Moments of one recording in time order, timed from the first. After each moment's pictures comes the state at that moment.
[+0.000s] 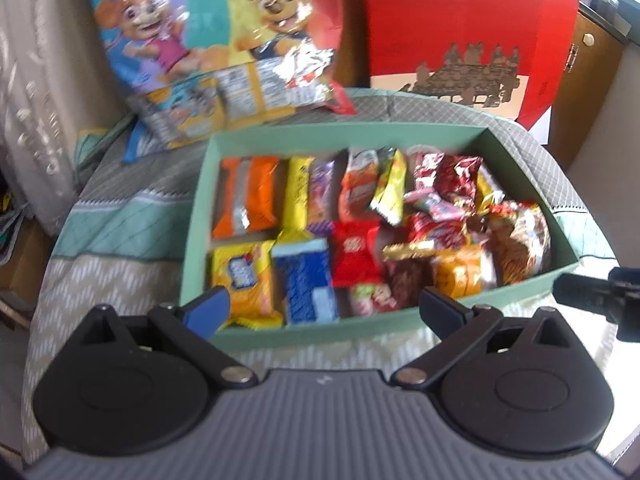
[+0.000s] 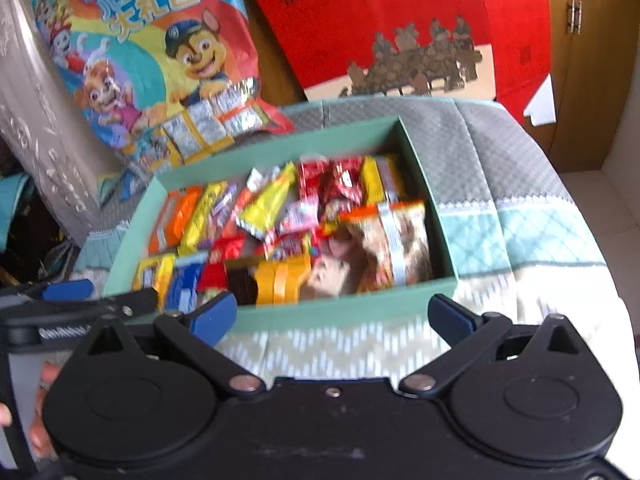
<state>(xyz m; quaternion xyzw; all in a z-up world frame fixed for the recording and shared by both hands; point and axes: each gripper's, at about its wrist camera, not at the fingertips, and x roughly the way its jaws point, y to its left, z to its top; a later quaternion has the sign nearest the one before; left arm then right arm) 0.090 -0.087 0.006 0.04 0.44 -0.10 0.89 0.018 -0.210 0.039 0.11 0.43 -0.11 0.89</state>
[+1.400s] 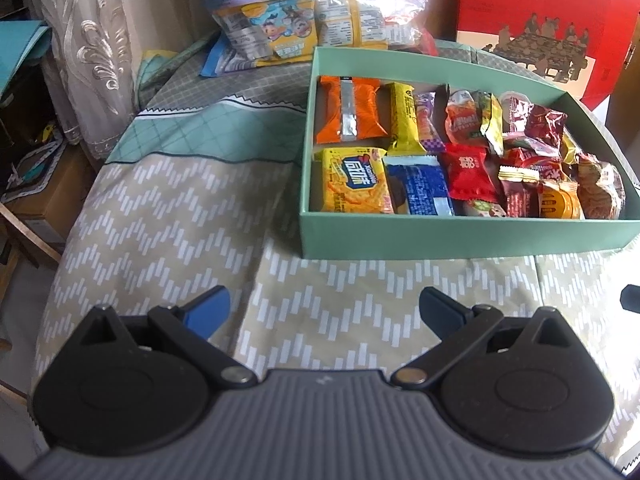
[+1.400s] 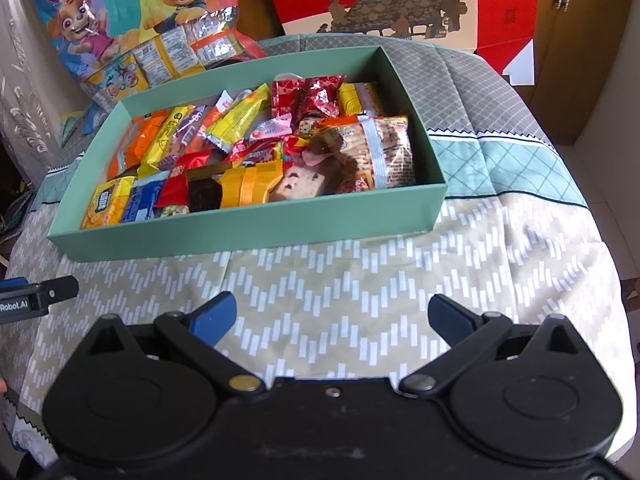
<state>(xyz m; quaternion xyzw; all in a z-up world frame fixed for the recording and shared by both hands) 0.069 -0.015 -0.044 0.02 0.49 -0.03 0.87 0.009 -0.193 -0.009 0.07 0.49 -0.14 0.86</state>
